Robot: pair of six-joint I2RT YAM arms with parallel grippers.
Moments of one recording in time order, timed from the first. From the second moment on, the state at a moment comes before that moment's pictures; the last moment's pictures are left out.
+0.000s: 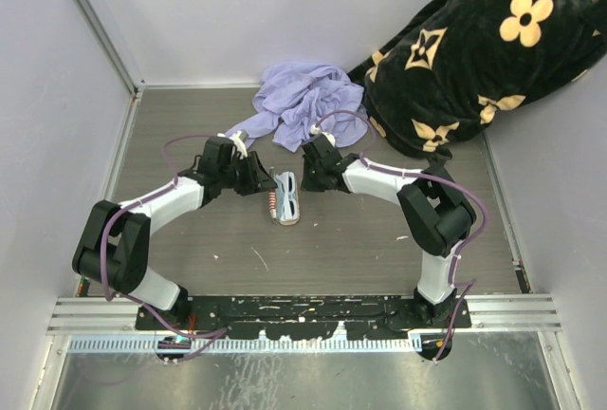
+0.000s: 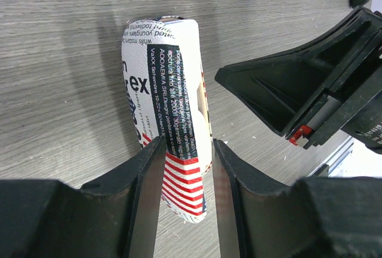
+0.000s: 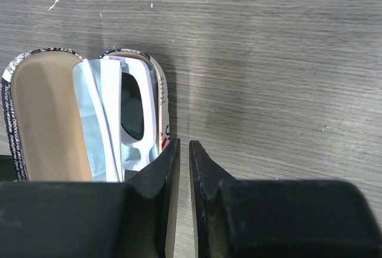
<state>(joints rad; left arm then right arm) -0.38 1.51 0.83 -0.04 0.39 -0.66 0.68 1.85 1.19 -0.22 0.07 0.65</state>
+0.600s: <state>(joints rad) -0.40 1.51 0.85 -0.05 0.39 -0.64 0.68 1.86 1.13 -0.19 -0.01 0.63</state>
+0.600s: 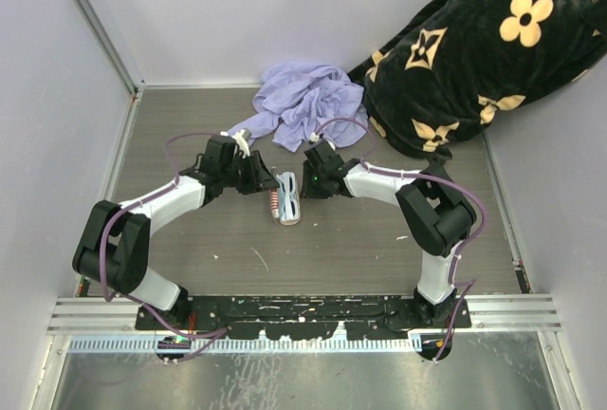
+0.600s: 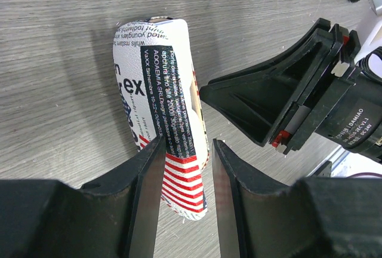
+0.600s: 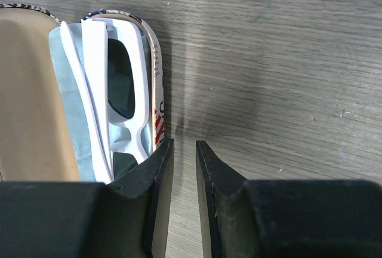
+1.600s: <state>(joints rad) -0.40 1.51 0.85 -0.05 0.39 -0.64 0.68 1.84 1.14 -0.17 -0.06 0.61</state>
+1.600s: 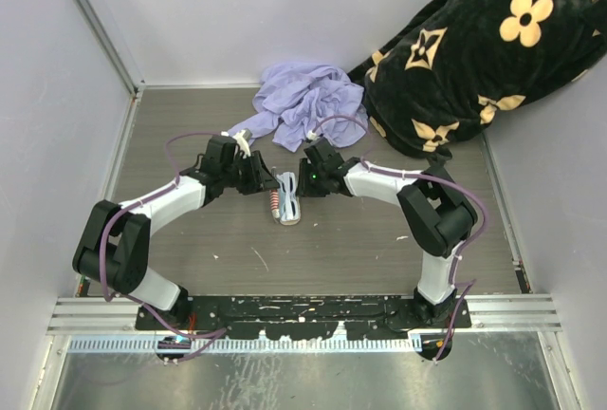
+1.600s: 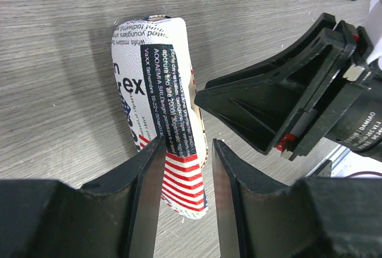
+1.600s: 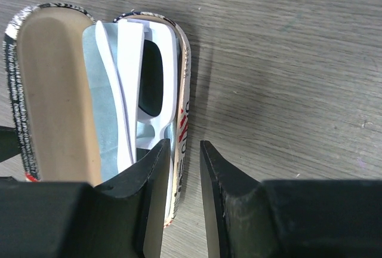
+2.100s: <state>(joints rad) -0.40 1.51 0.85 -0.05 0.39 -0.64 0.70 1.90 1.18 -0.20 -0.05 0.60</state>
